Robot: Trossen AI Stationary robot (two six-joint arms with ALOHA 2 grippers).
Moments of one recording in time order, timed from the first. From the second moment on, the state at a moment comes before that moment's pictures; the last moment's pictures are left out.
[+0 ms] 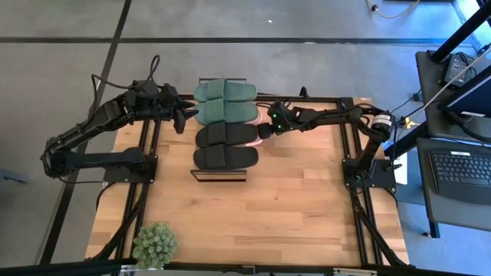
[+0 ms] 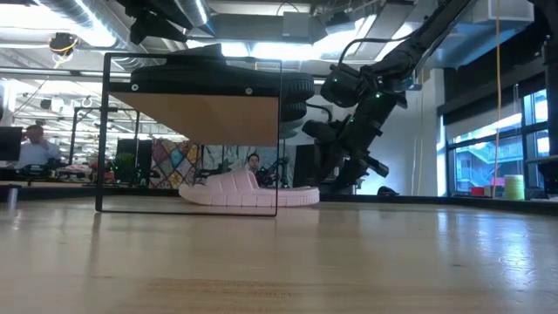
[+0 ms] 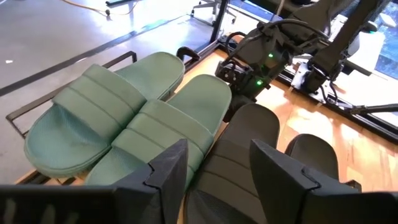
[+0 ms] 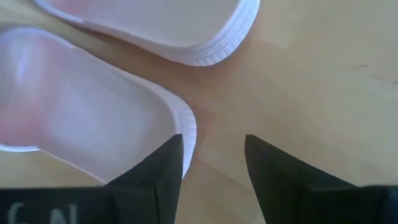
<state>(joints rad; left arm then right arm) 0.55 0.82 1.02 -0.65 0.09 -0.22 -0.44 1.79 0.99 -0.15 0.00 0.73</state>
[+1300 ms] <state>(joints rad) 0.53 0.55 0.61 -0.11 0.16 -0.31 -0.67 0.77 0.49 0.18 -0.50 0.21</state>
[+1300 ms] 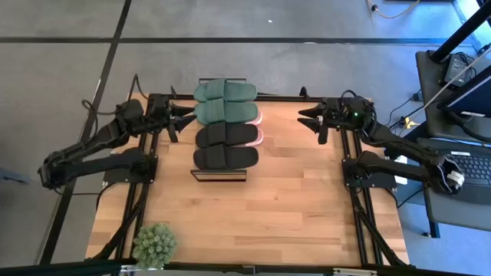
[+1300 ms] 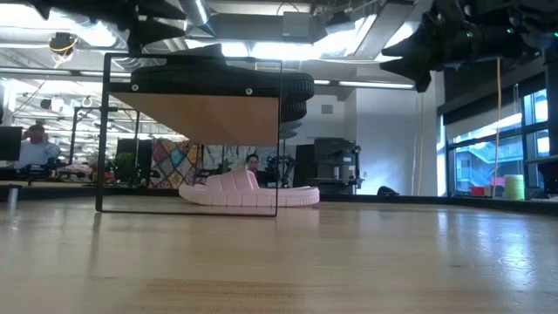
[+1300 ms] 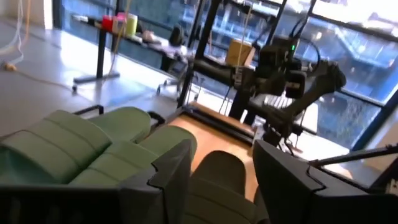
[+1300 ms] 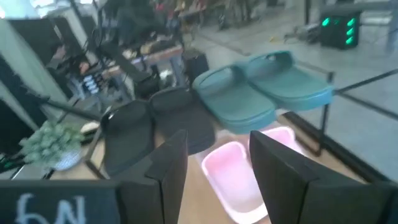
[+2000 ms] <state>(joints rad) 0.53 0.23 0.38 -0.04 0.13 -0.18 -0.72 0.63 0.08 0.73 -0.44 0.25</state>
